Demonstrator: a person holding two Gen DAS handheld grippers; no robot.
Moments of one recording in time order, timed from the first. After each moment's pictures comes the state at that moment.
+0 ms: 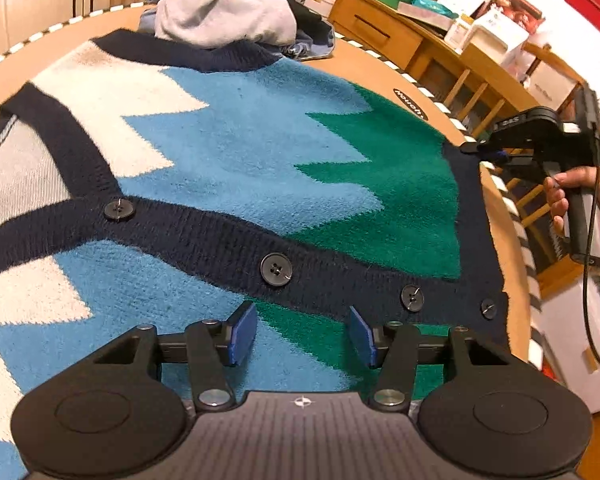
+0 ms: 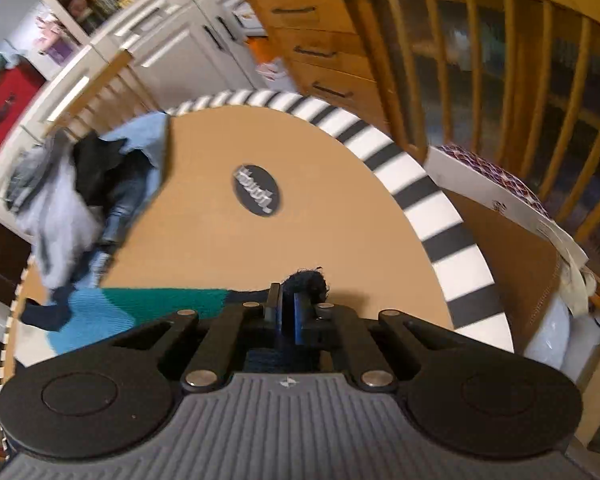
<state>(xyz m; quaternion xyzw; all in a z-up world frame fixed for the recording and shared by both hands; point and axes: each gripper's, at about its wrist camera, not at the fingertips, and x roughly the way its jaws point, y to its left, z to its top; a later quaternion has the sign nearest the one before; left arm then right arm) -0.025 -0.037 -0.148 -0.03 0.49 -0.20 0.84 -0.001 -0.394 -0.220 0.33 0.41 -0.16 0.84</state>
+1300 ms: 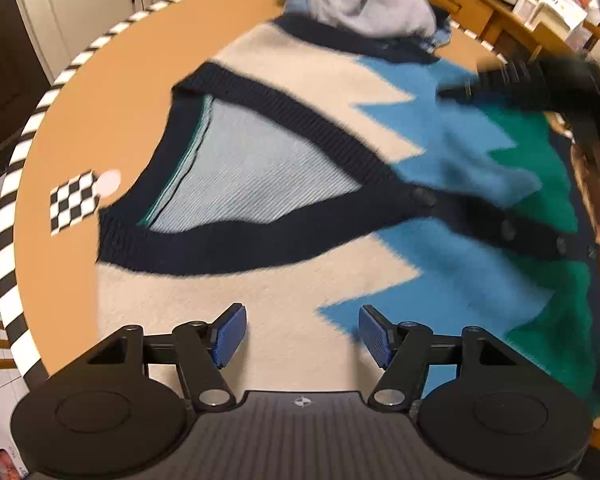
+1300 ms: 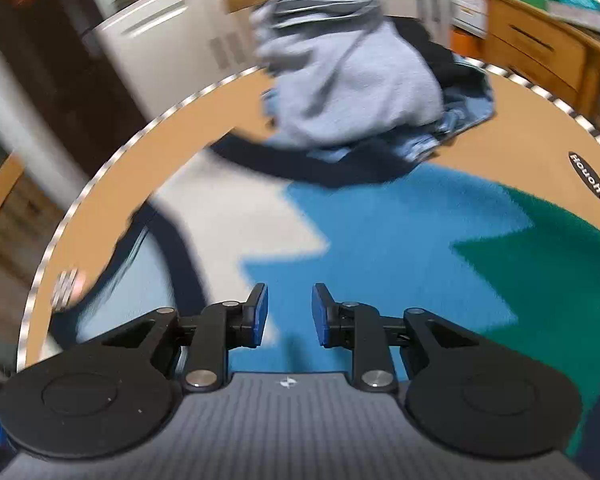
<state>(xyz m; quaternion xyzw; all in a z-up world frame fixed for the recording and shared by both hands) 0.018 0.150 -0.122 0.04 0.56 -0.15 0.81 0.099 -0.094 -0.161 0.17 0.42 -0.03 0.89</state>
